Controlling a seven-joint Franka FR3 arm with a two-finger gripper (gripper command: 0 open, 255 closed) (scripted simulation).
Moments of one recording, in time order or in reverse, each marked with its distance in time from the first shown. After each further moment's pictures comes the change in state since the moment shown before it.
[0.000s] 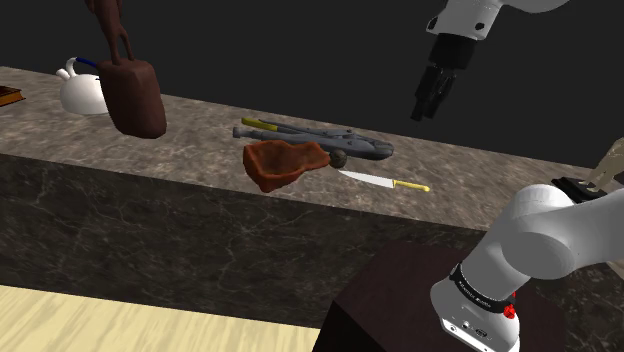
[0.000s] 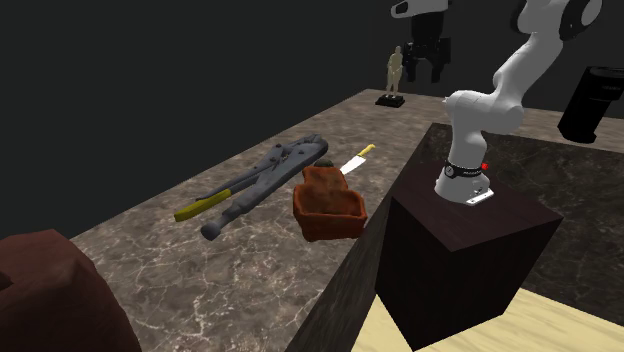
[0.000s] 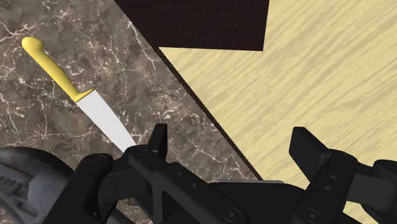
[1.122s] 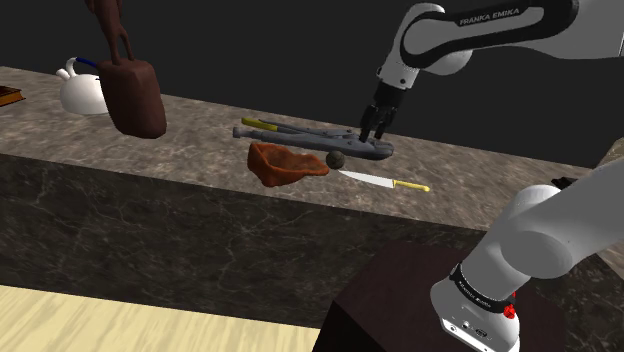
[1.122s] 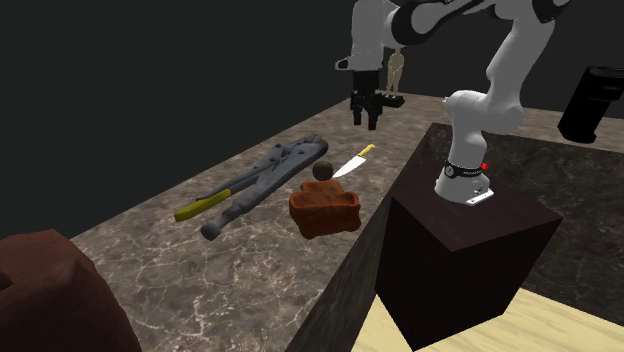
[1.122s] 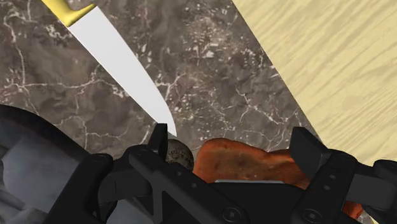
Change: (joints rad) arm -0.024 0.380 -0.111 -0.079 0.004 0.497 -0.154
